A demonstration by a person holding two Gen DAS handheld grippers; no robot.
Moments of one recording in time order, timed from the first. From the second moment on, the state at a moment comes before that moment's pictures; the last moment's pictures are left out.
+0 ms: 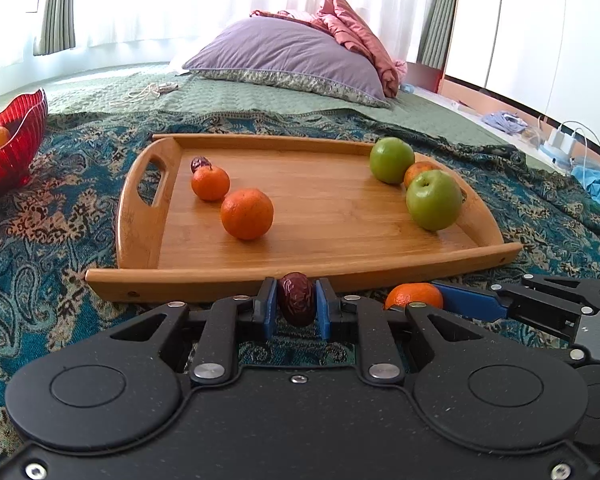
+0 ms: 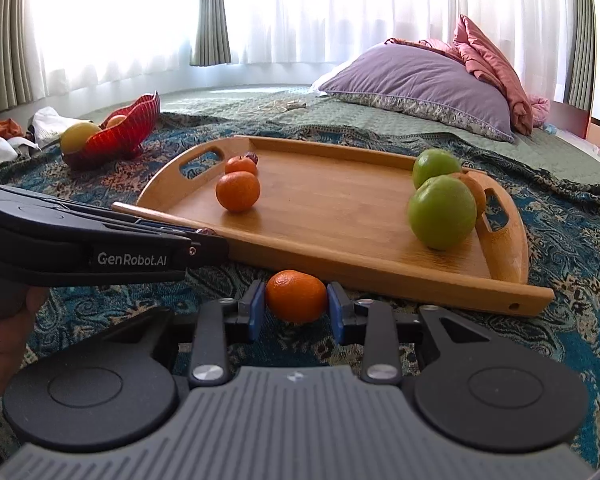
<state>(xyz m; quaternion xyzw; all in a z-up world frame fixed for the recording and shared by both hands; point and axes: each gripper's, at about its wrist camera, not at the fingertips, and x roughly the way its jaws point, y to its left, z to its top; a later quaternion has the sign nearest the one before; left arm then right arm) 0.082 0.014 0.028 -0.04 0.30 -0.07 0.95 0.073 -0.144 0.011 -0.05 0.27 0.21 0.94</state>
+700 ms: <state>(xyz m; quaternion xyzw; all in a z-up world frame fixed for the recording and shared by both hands) 0.119 0.012 0.057 -0.06 0.28 -0.07 0.96 0.104 -0.160 0.044 0.00 0.22 0.18 0.96</state>
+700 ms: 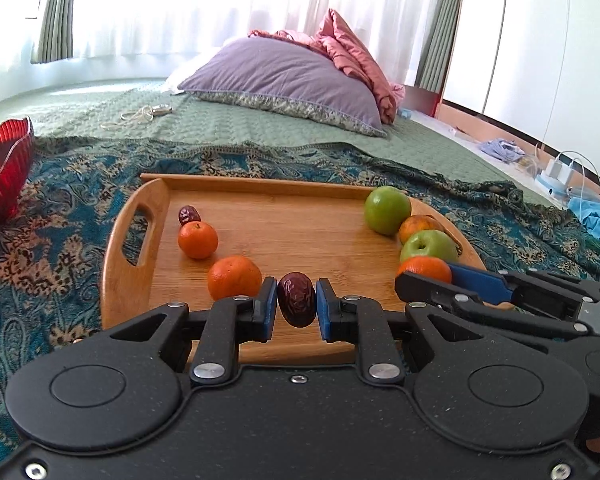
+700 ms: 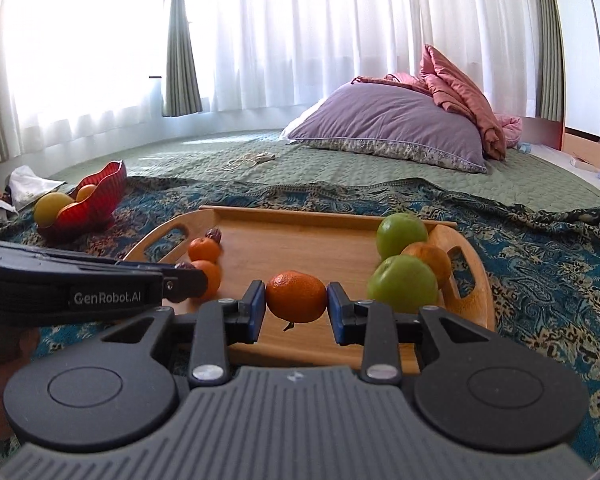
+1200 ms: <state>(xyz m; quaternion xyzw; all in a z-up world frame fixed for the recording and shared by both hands) 0.201 0.021 0.062 -0.06 0.31 -0.06 0.95 0.182 -0.152 0.048 0.03 0.26 0.17 0.95</state>
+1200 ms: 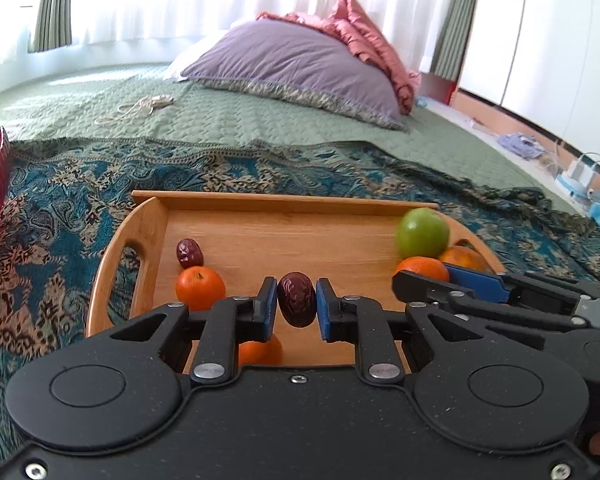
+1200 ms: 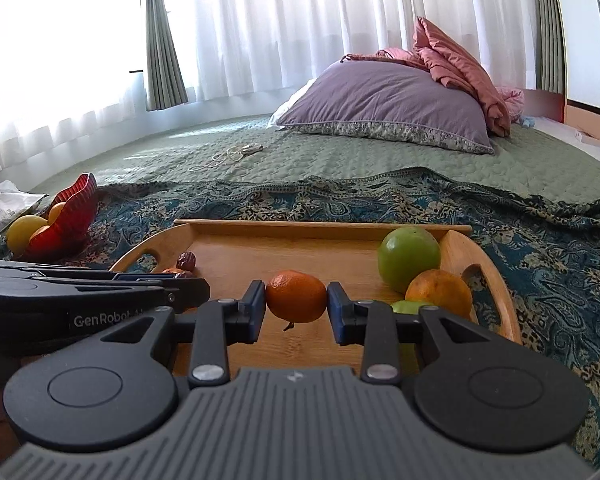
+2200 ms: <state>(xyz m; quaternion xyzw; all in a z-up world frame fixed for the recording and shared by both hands) 0.262 0.029 0.030 -0.05 0.35 -0.02 0.93 0.259 -0.130 0.028 -0.02 0.36 0.13 0.92</state>
